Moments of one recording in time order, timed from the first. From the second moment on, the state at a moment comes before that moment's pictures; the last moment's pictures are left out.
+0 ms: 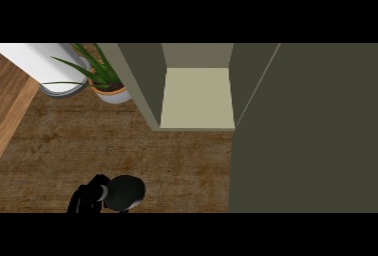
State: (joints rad) left arm 0.12 0.06 0.06 -1.02 0.24 -0.38 -0.76; right arm 0.06 -0.08 -0.09 -2.31 -0.26 0.27 0.36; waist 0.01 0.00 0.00
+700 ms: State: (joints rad) left arm 0.29 0.01 -0.12 -1.64 0.35 -0.22 -0.40; right arm 0.08 -0.06 -0.06 -2.31 -0.23 0.28 0.36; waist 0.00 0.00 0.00
